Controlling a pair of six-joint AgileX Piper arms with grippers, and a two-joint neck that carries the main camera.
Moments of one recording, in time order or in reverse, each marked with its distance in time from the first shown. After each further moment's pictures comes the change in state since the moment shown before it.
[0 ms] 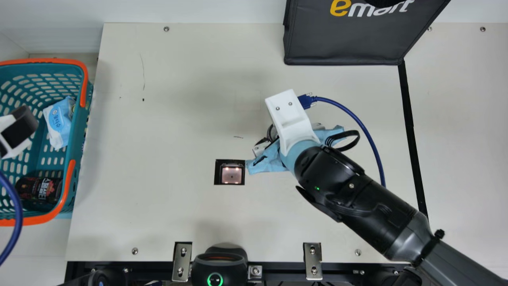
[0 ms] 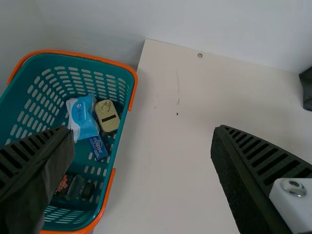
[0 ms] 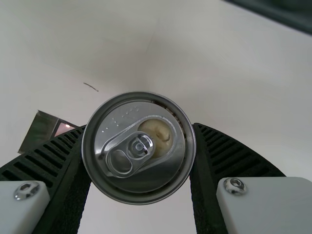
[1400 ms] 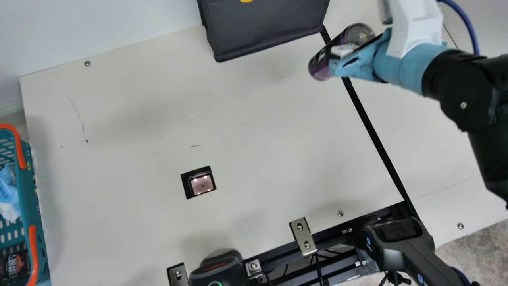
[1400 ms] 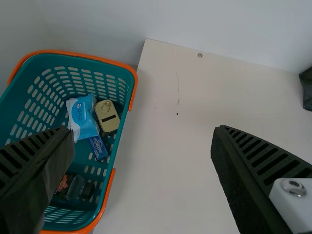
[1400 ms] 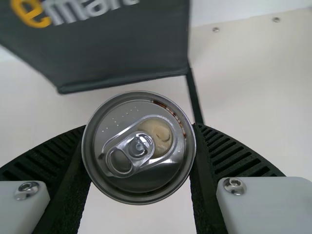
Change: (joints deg) left arm 0.0 0.0 0.0 0.0 0.0 0.0; right arm -58.8 -16.5 -3.7 30.1 1.7 -39.3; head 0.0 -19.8
